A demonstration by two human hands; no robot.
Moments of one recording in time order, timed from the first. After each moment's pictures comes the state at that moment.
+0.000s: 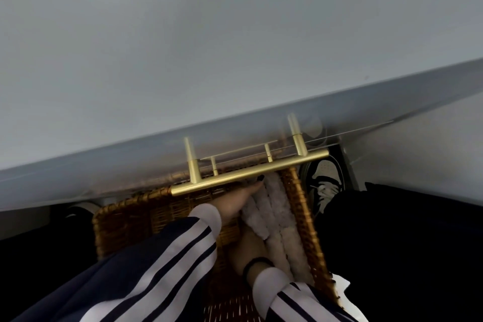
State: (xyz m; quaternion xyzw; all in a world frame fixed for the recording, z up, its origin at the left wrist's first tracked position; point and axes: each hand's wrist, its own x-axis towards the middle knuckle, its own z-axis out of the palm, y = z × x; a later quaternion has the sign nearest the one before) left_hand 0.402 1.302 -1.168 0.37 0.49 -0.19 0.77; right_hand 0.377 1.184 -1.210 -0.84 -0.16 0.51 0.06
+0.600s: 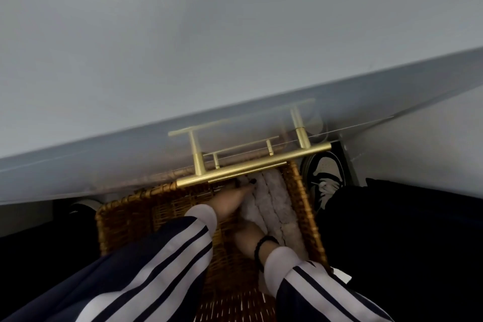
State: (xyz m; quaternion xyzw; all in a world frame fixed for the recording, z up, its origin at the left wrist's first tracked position) left_hand 0.393 1.306 -1.159 0.46 0.52 -0.16 0.70; right_hand 0.401 1.205 -1.191 -0.72 -0.19 0.66 0.09
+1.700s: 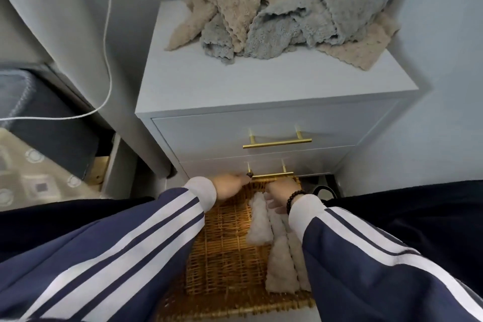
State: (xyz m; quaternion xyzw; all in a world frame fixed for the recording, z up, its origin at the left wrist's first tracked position) left_hand 0.324 1.306 -0.957 0.74 0.45 -0.15 0.49; right_hand 0.448 1.223 -1.000 -0.80 -0.14 0.53 0.24
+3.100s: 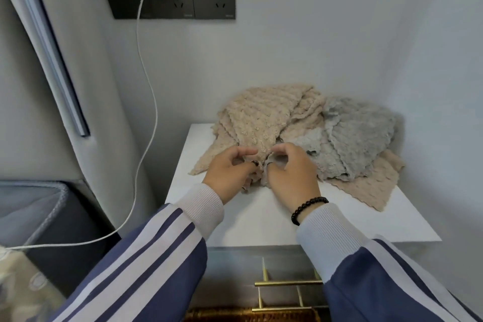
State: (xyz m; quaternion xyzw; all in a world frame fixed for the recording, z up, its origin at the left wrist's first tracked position) left_hand 0.381 1.425 -0.780 0.64 0.42 0.31 0.56; right_hand 0.491 1.361 -0.784 -0.76 -0.44 0.11 0.46
